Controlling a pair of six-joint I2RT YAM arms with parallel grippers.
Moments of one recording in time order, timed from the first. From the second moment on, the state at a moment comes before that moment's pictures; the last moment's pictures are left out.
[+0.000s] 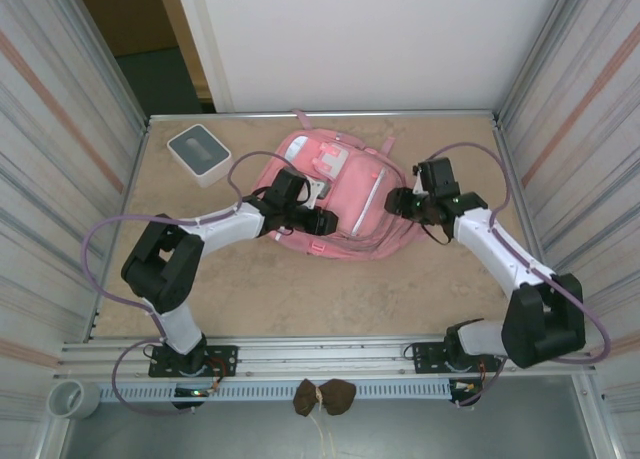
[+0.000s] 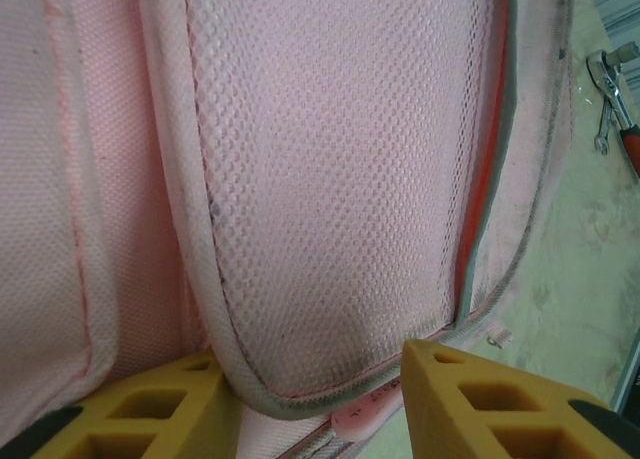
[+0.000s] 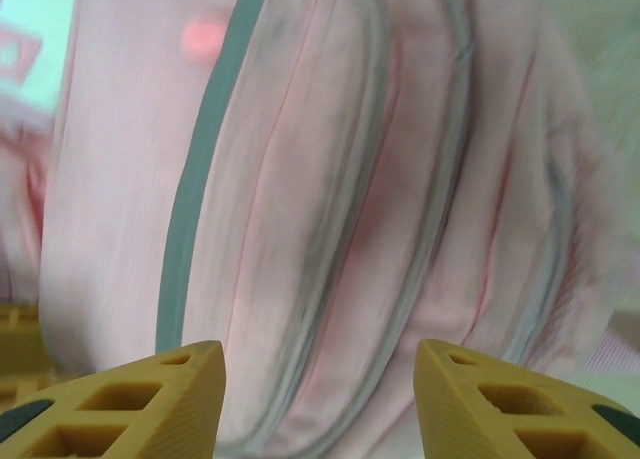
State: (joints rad) left arm -0.63 1.75 1.08 -0.17 0.45 -0.34; right arm 0.31 1.28 0.91 -0.51 -0.14 0.53
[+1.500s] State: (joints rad) left arm -0.62 1.76 1.06 -0.06 0.53 -0.50; right arm 0.86 1.48 0.72 -0.08 0.32 1.10
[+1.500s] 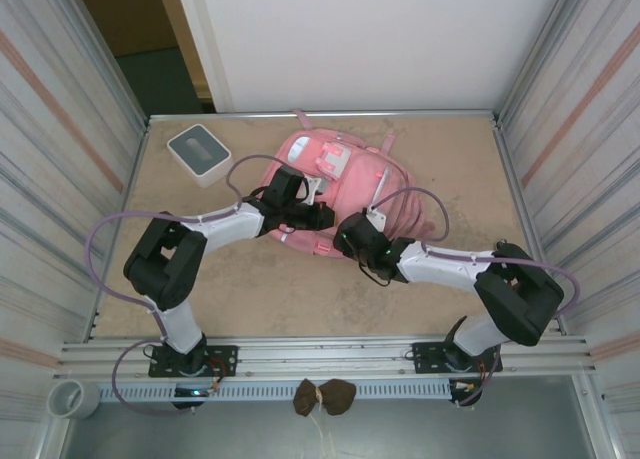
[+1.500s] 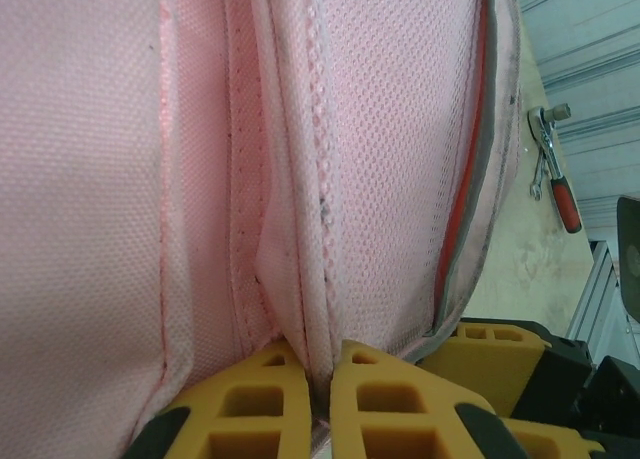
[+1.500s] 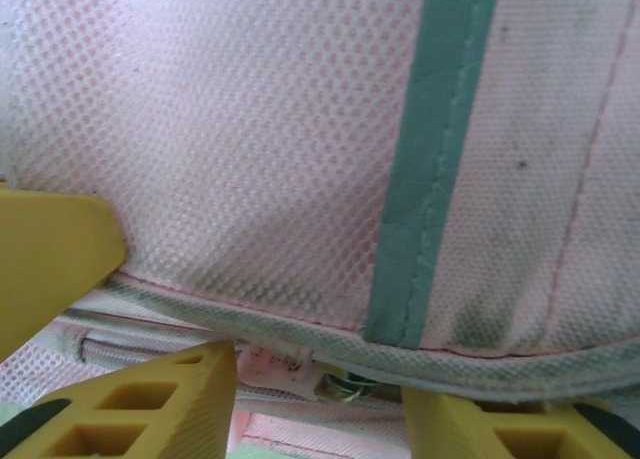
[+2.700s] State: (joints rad) left arm -0.59 1.76 1.05 -0.04 0.57 -0.50; right arm 0.87 1.49 0.62 0.12 0.37 0.85
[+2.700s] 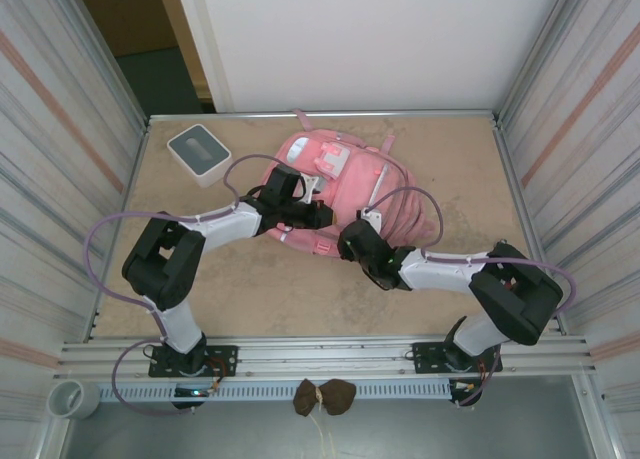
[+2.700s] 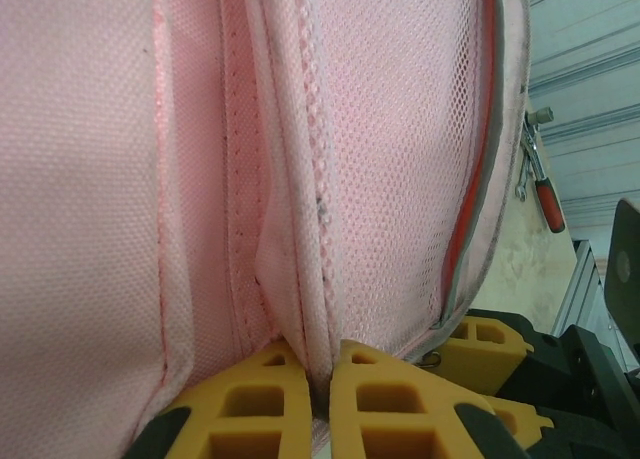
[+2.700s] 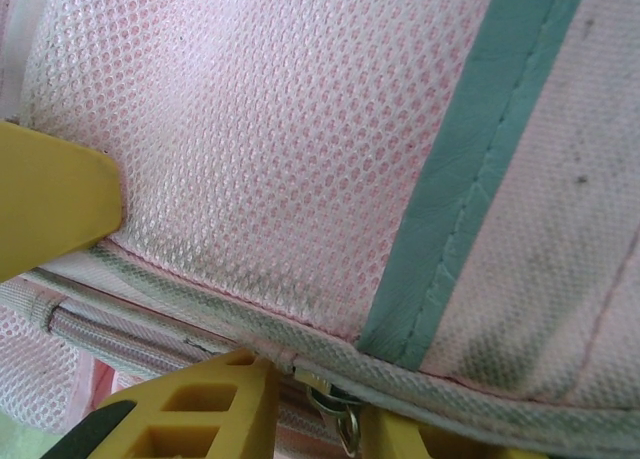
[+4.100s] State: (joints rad) left arm -0.54 1.47 1.02 -0.19 0.47 -0.10; right arm 0.51 1.11 0.52 -0.14 -0.10 0.51
